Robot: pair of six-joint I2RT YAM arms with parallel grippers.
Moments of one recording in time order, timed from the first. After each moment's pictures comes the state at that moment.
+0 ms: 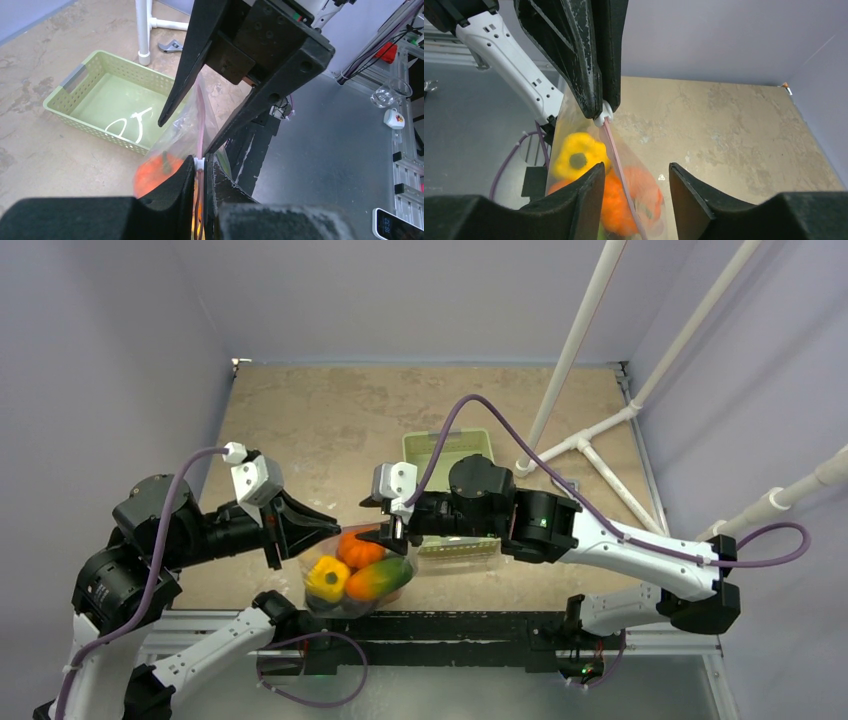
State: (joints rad) left arm -0.65 0.68 1.44 -0.98 0.51 -0.11; right arm 1.29 1.27 1.41 -0.29 -0.12 -0.21
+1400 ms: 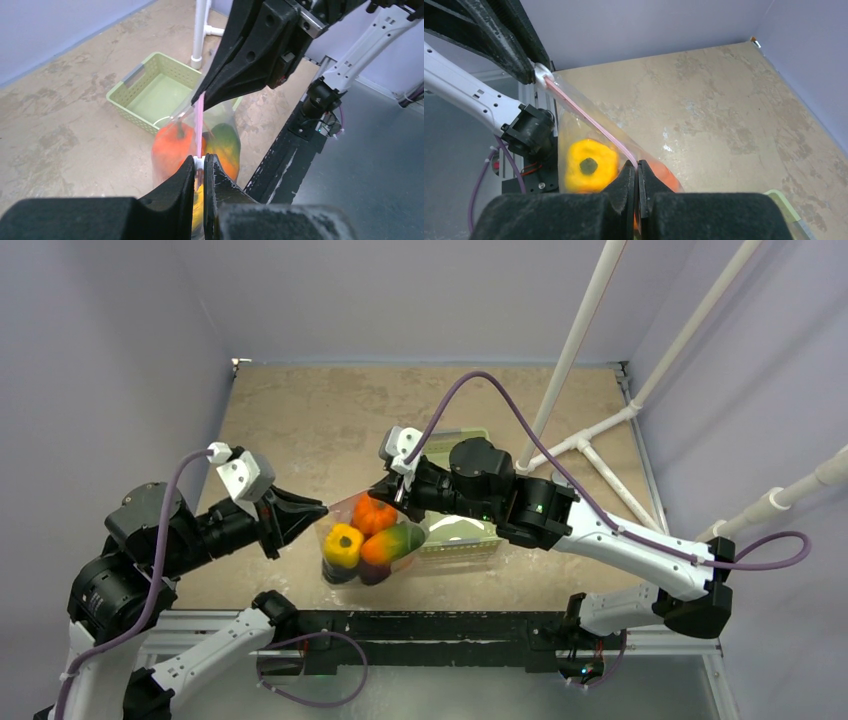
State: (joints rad) left arm -0.65 0.65 1.42 -0.97 0.32 -0.06; right arm 1.17 1.29 1.40 -0.30 -0.04 -0.10
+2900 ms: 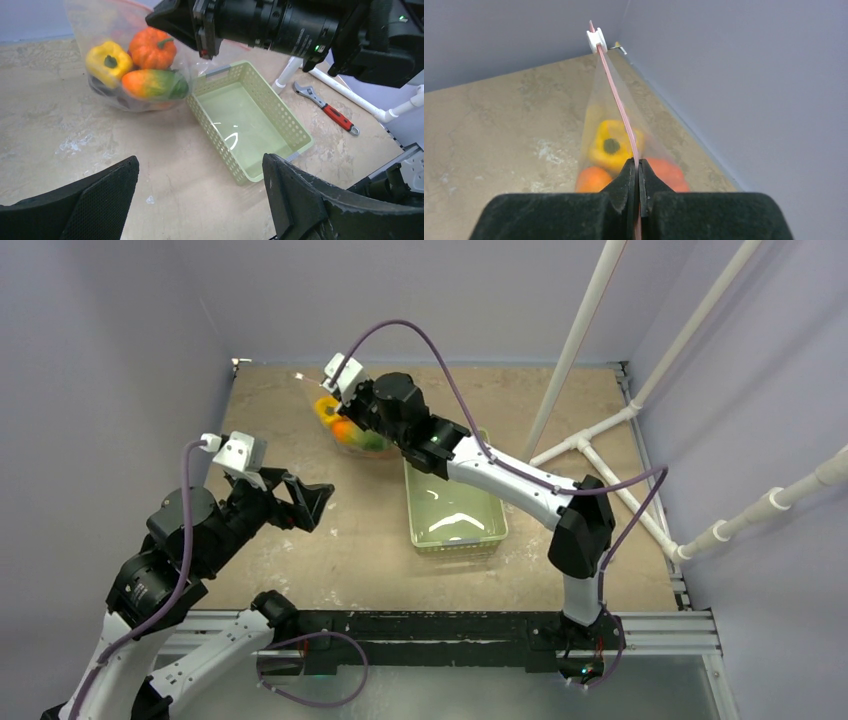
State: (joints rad) left arm -0.65 0.57 1.20 -0.80 -0.16 -0.26; right arm 0.95 1.90 1.84 -0.03 0.18 -0.35
